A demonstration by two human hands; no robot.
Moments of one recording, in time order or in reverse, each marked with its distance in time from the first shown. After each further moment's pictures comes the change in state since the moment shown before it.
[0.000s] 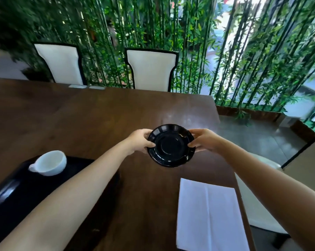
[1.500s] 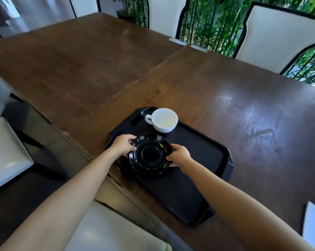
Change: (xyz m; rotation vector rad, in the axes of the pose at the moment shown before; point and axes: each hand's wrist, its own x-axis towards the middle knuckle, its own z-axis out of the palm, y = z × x) left_hand -0.175 -0.329 -0.252 0.021 0.431 -0.493; right_hand 0.091 -0.016 0.471 -0.066 -0.256 0.234
